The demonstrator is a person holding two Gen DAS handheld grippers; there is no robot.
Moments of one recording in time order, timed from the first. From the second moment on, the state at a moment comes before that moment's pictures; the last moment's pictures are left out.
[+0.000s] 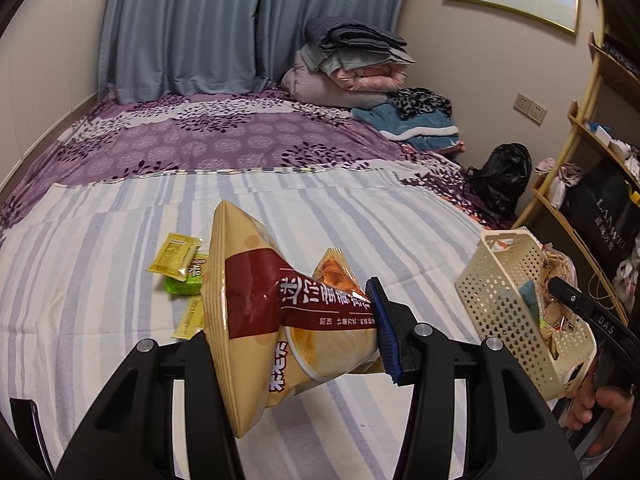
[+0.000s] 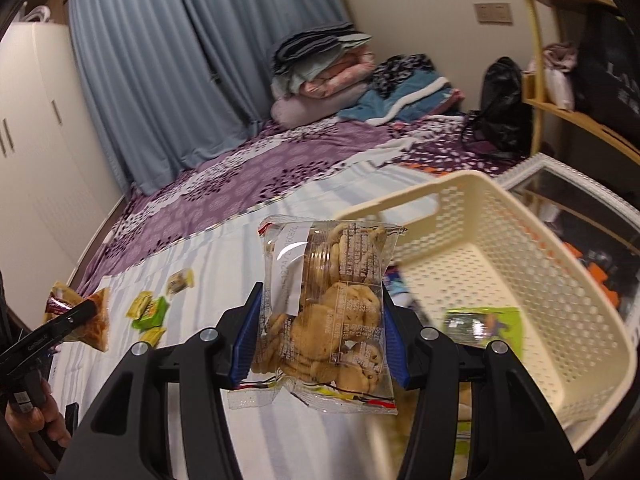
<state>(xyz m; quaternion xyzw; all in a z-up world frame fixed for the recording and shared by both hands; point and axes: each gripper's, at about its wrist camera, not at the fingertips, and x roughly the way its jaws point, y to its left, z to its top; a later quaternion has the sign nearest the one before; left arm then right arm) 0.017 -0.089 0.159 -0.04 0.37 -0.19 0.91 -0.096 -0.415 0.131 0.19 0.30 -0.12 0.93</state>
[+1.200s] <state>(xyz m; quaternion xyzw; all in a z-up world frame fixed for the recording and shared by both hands) -0.049 -0.297 0.174 0.05 0.37 -0.40 0.84 -0.195 -0.519 0.123 0.24 0.26 -0.25 0.90</state>
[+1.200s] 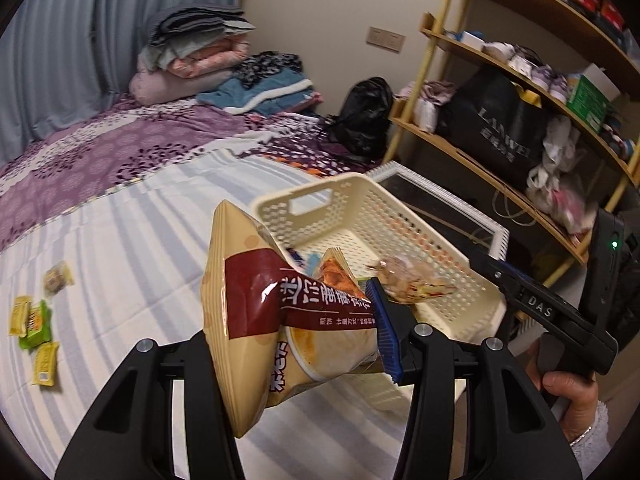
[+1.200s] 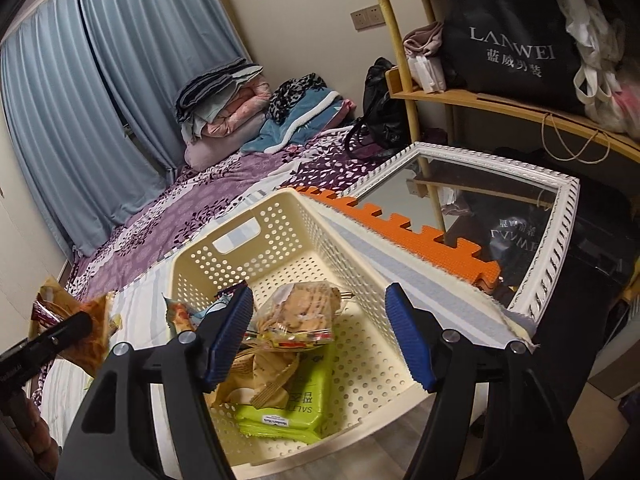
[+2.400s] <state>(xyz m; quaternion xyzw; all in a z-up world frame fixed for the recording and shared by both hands) -0.062 -0.335 0.160 0.07 0.38 -0.44 0.81 -0.197 -0.520 0.121 0.24 0.26 -0.25 0.90</state>
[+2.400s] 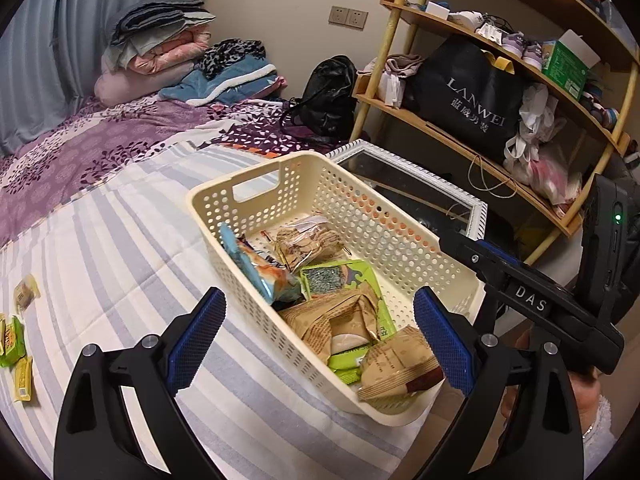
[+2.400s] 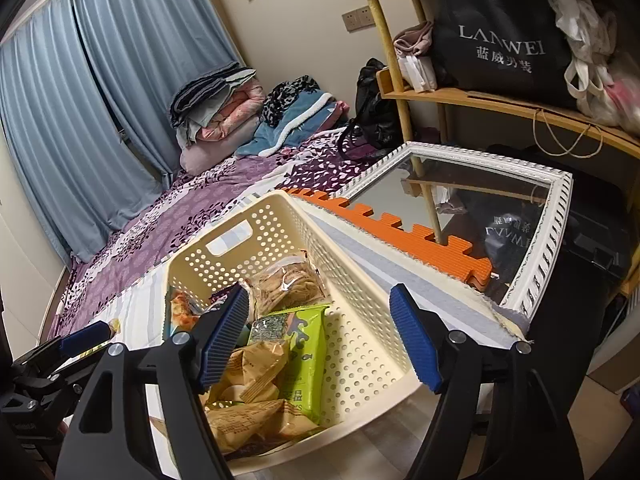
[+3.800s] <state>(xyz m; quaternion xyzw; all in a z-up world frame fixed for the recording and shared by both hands) -0.012 -0.214 0.154 0.01 0.39 -0.32 0.86 -0.134 -0.419 0.144 0.17 0.27 -0.14 0.94</state>
